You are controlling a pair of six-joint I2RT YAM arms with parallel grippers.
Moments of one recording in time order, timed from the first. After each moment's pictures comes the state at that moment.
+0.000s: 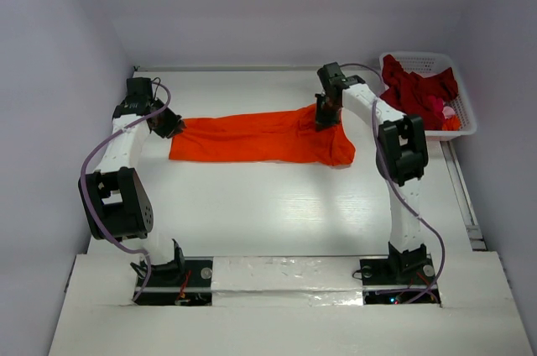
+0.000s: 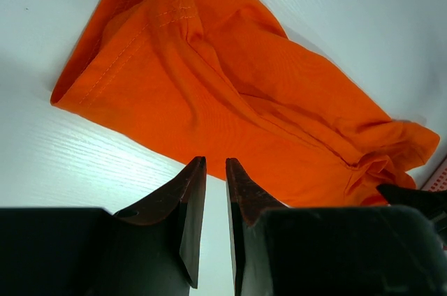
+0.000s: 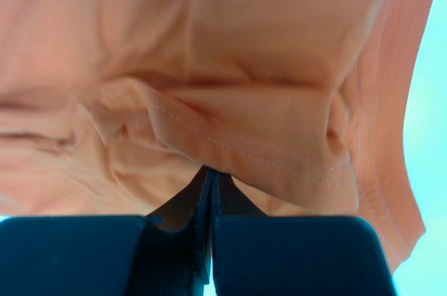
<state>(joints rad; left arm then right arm) 0.13 1.58 1.25 -0.62 0.18 -0.71 0.34 2.20 1.86 -0.83 -0.02 0.46</state>
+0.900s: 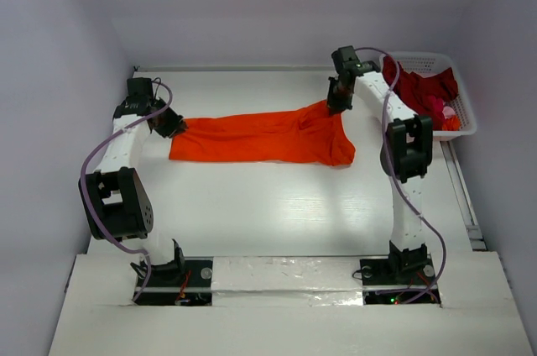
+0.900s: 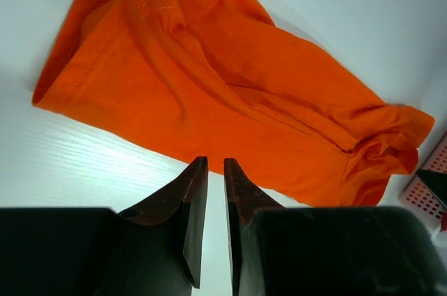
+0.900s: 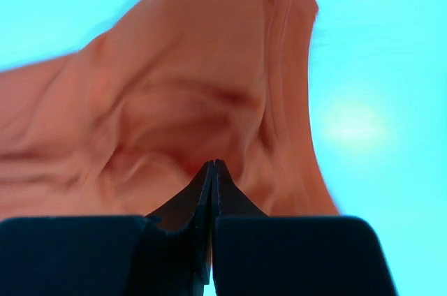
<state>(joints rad) 0.12 1.58 1.25 -0.62 0.22 -0.68 0.26 2.27 2.08 -0.93 0.01 0.44</state>
